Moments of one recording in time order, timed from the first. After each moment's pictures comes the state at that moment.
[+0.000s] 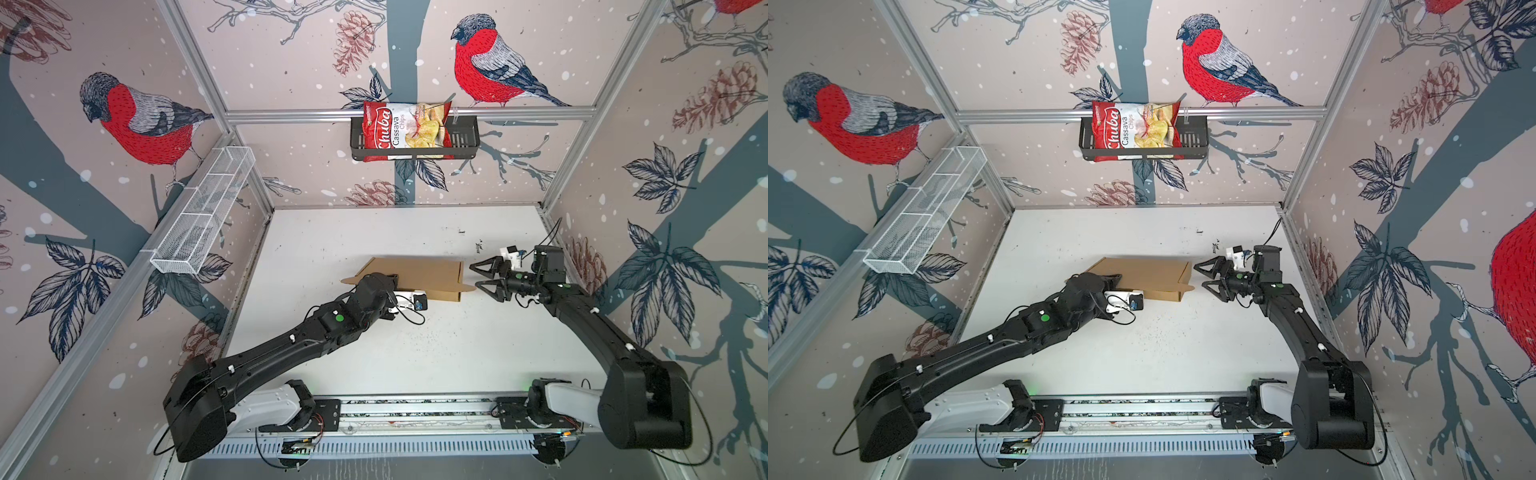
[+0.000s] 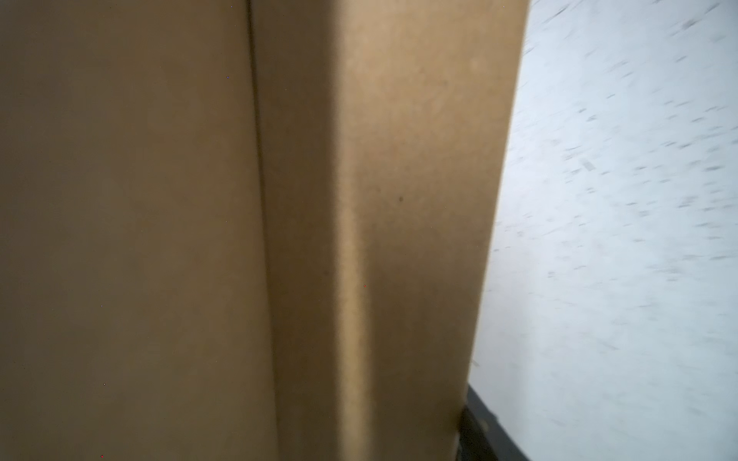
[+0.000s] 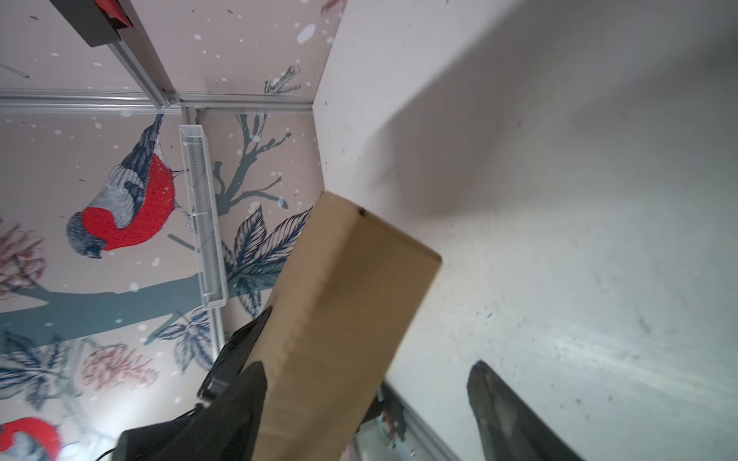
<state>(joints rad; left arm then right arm) -0.88 1.19 0.85 -0.29 -0.26 0.96 0.05 1.21 0.78 -0.27 -0.90 0.76</state>
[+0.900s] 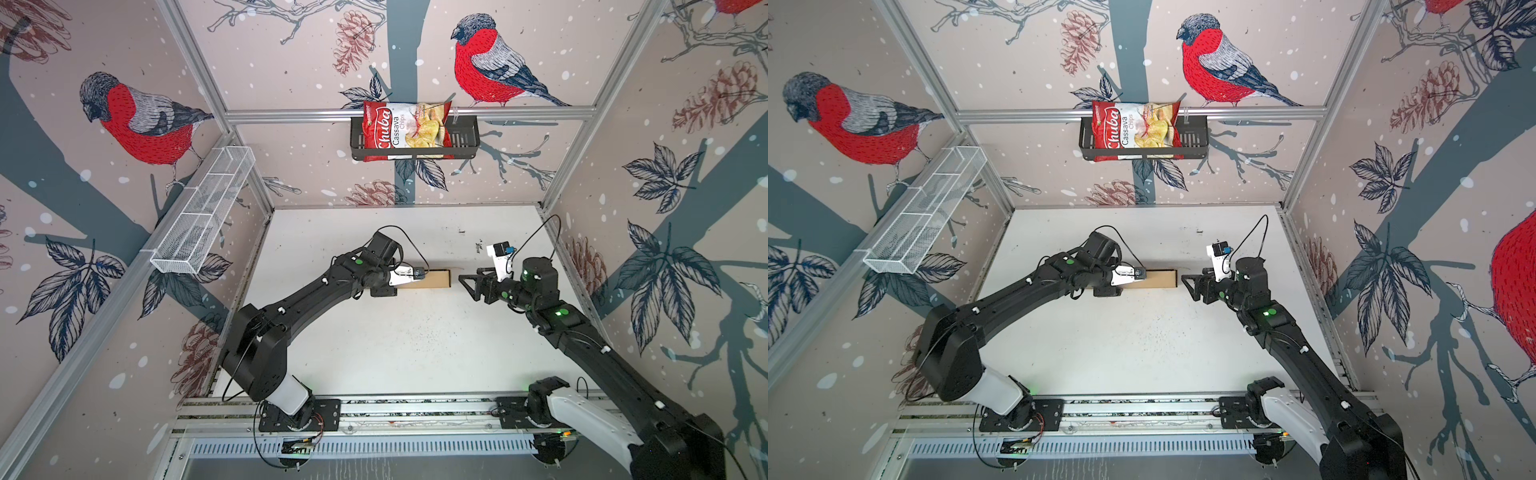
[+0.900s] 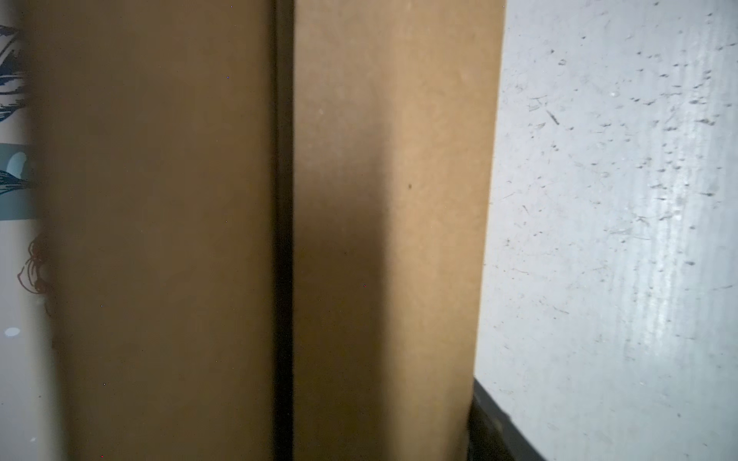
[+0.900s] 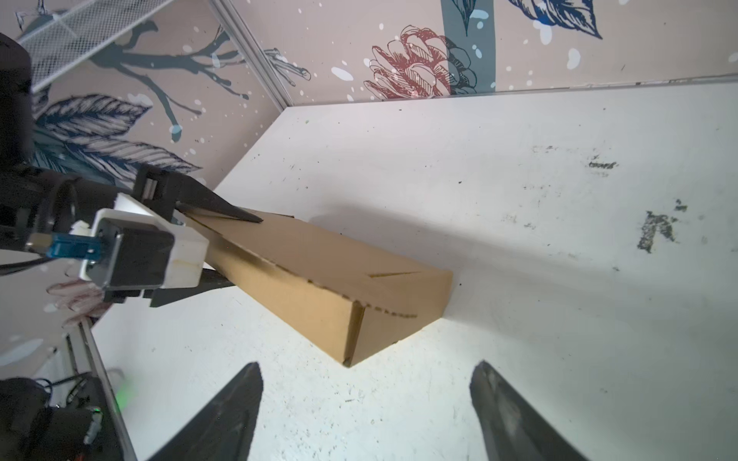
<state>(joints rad) -0.63 1.59 1.25 -0.65 0.04 0.97 0.35 0.95 0.64 -0.12 -0.45 0.19</state>
